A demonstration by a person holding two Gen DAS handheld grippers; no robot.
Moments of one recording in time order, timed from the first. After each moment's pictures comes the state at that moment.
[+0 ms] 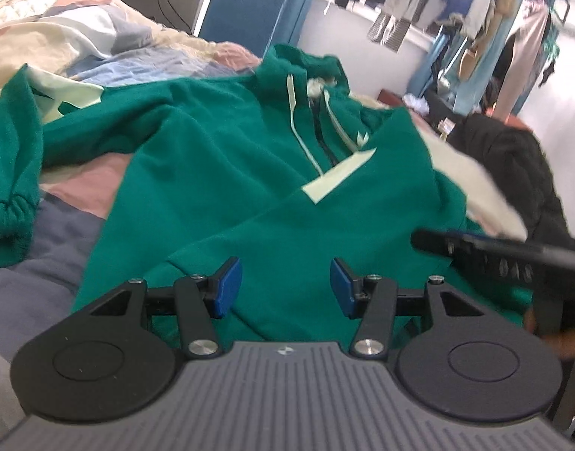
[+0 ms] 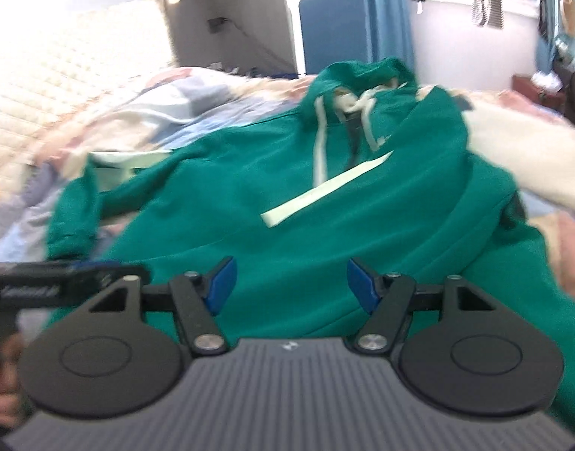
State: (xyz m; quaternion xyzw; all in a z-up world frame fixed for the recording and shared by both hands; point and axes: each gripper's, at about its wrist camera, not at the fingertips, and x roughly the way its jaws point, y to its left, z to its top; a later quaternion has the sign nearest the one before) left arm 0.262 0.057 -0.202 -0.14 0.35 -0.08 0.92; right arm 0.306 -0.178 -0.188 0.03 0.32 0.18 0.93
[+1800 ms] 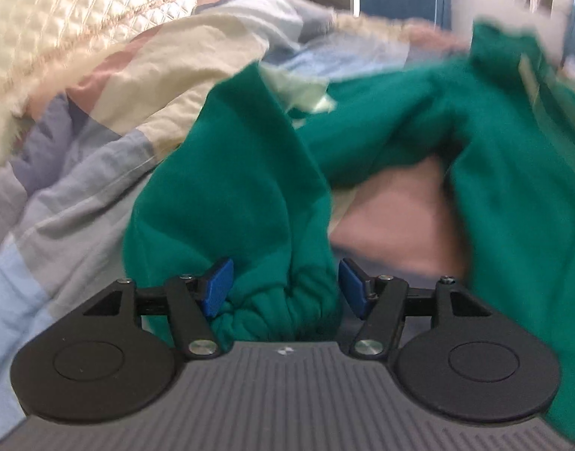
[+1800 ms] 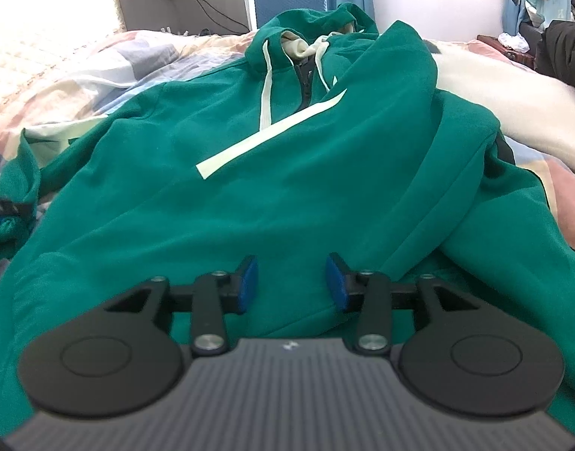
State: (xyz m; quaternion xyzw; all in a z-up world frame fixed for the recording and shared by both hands) left arm 0.333 0.206 -0.245 0.01 0.41 0.18 0.89; right arm 0.332 -0.172 -0.230 0.03 0.38 0.12 0.92
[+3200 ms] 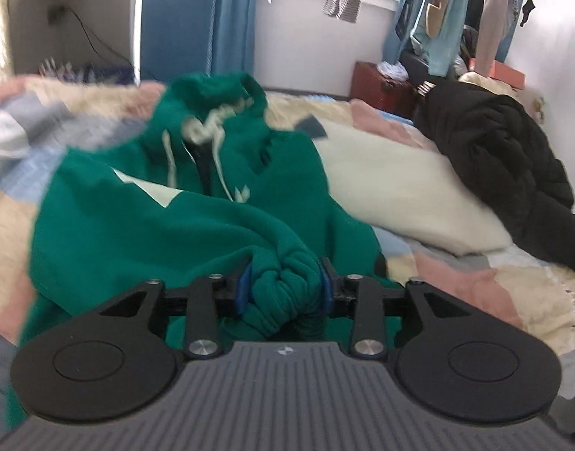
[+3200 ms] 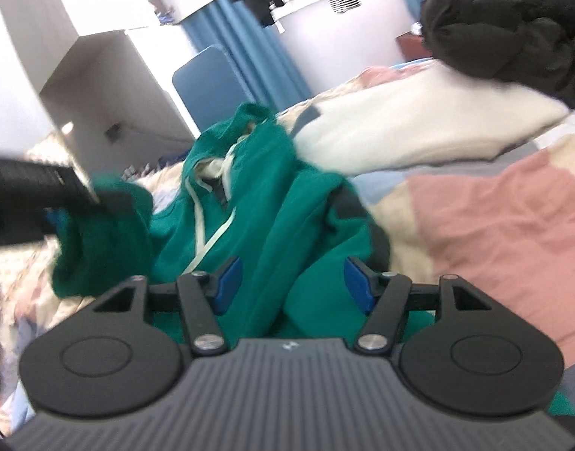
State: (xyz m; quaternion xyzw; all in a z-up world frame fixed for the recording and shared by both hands) left arm 0.376 -0.147 -0.096 -0.04 0.38 -0.10 0.92; right arm 0.295 -0.327 -0.188 0.25 0.28 0.05 0.93
